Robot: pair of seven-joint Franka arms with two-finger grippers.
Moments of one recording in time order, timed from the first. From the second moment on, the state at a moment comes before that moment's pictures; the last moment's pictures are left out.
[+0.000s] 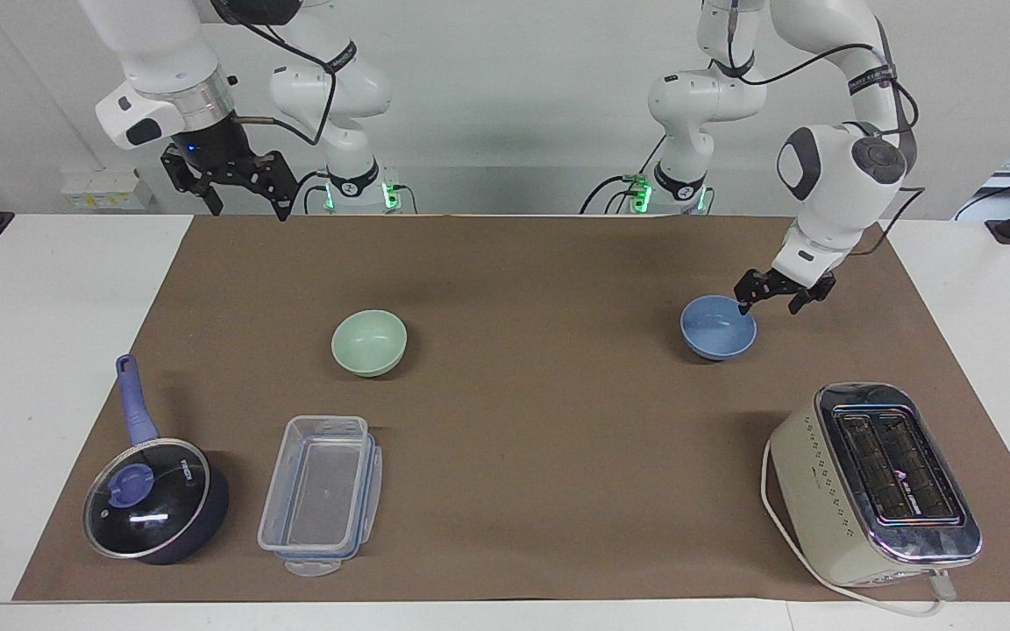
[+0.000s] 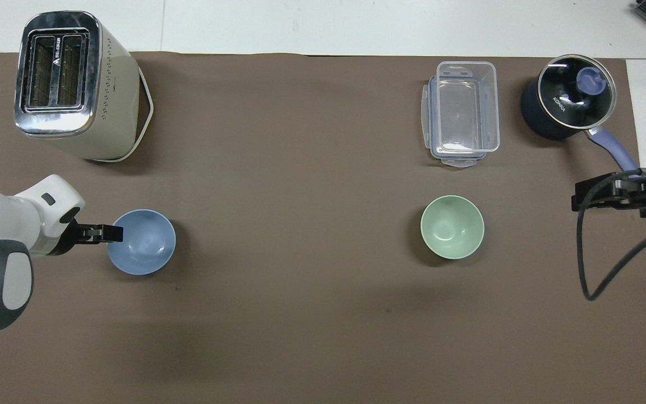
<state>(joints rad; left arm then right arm) 0.06 -0.09 -0.07 -2.33 -0.05 2.25 0.04 0.01 -0.05 0.02 -1.58 0.00 1.48 0.15</state>
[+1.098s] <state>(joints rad) 0.04 -0.04 -0.08 -2.44 -0.10 2.45 0.04 0.01 -0.05 0.02 -1.58 0.00 1.48 0.15</state>
